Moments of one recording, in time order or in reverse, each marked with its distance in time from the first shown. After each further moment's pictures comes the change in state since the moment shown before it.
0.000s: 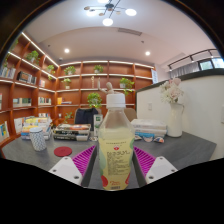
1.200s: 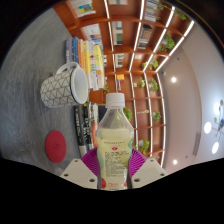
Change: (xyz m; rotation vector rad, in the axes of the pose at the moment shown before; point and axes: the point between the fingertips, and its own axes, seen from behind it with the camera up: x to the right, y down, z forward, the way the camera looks) arm -0.212 -0.060 0.127 0.130 -0.101 -1.493
